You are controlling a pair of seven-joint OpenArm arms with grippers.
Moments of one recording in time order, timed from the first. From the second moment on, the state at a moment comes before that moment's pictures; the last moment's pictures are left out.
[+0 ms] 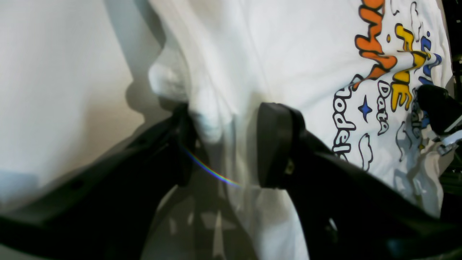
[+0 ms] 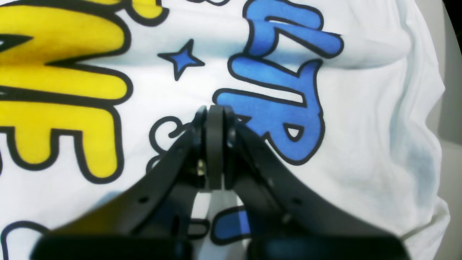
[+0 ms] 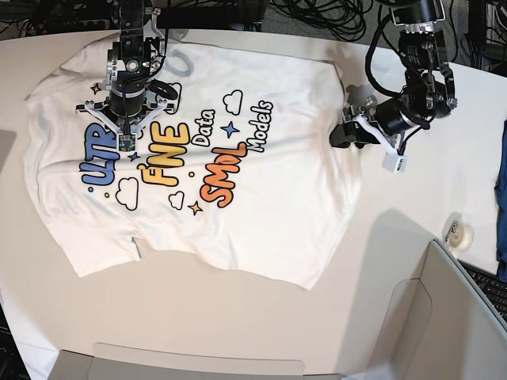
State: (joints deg) left arm 7.4 -13.9 -17.2 86.1 -50.1 -28.0 60.5; right arm -17.3 0.6 3.8 99.3 -18.4 -3.7 -35.9
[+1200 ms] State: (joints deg) left arm 4.5 -32.2 -4.3 104.9 -49.3 -27.6 74.4; right arm -17.4 1.0 3.8 99.1 -18.3 -3.7 -35.6
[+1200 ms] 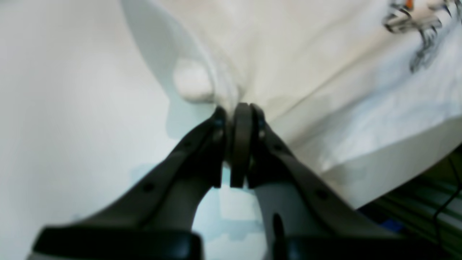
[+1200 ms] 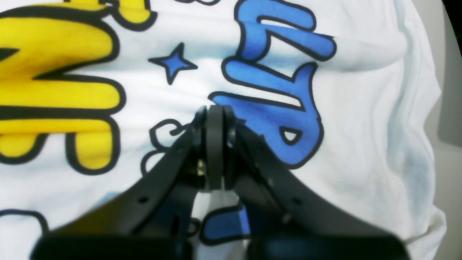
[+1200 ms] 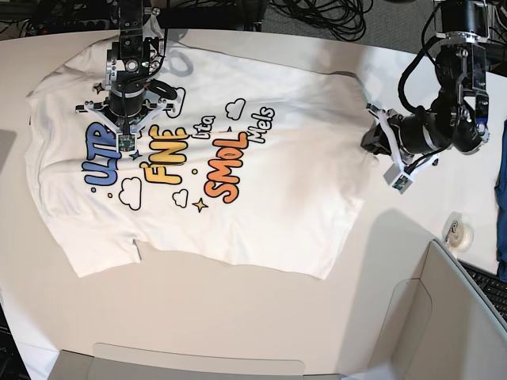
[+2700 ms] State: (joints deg) left arm 6.2 -36.0 5.4 85.7 -12.9 -26.2 46.2; right arm -16.8 1.9 3.8 97.4 -18.7 -3.9 -33.5
